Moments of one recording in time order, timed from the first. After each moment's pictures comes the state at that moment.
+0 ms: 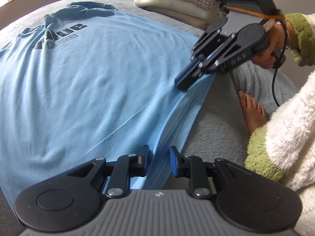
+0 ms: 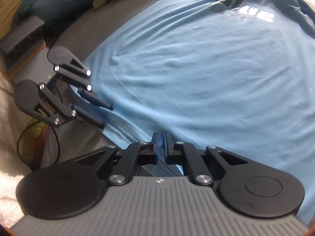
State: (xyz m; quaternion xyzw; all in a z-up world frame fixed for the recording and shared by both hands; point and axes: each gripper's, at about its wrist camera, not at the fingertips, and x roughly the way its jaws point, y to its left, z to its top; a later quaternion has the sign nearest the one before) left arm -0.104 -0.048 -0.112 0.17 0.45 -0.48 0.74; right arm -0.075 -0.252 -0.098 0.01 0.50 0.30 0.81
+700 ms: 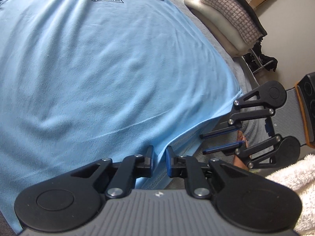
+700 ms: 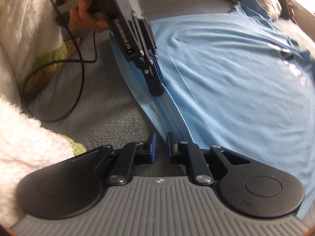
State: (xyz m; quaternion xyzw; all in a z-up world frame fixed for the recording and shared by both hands) left arm -0.049 -0.028 -0.128 -0.02 0.57 -0.42 0.71; right arm -0.131 -0.182 -0.095 -0.24 0.43 0.41 0.77
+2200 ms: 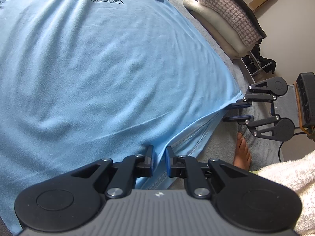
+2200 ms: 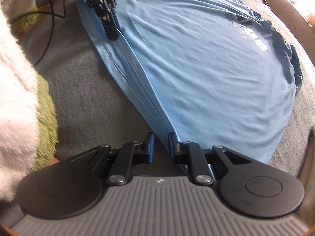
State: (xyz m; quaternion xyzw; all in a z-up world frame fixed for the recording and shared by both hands) left arm -0.048 -0.027 -0.128 -0.03 0.56 -0.42 0.71; right arm -0.151 -0.253 -0.105 -0.30 0.48 0.29 0.78
